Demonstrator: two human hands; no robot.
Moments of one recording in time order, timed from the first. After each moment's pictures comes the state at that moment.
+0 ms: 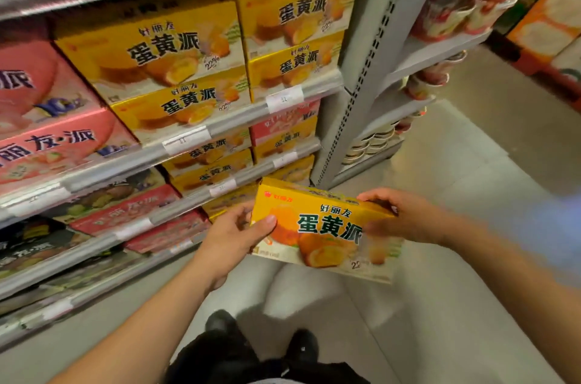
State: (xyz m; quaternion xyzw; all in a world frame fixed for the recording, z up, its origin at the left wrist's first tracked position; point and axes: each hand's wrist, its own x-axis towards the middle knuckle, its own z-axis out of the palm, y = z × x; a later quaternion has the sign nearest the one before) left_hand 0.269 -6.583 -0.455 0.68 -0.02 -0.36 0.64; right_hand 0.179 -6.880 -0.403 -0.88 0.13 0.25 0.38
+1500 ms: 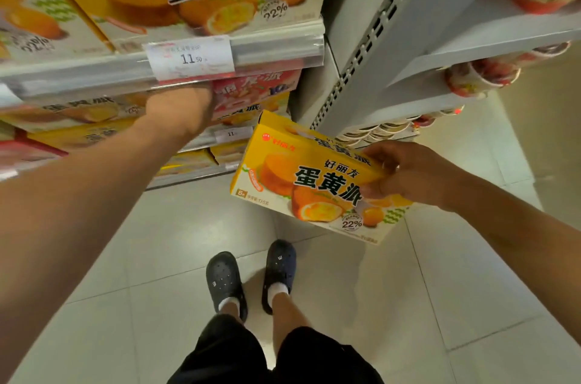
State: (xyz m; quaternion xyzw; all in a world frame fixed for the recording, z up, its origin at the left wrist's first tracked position) left_hand 0.497 -6.789 -0.556 0.98 -0.11 -0.14 0.00; right_hand 0.362 -7.101 -0.504 -0.86 0.14 0.34 0.34
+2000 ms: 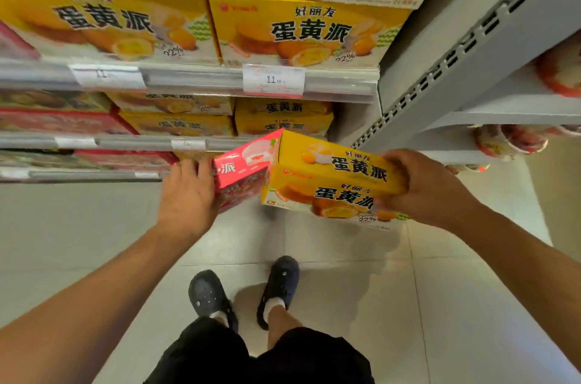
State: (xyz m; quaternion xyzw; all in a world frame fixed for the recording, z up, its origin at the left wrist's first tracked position) left_hand 0.343 -6.709 -0.565 0.99 0.00 -0.13 0.04; right_hand 0.373 -7.063 -0.475 -0.95 -0.01 0.23 0.22
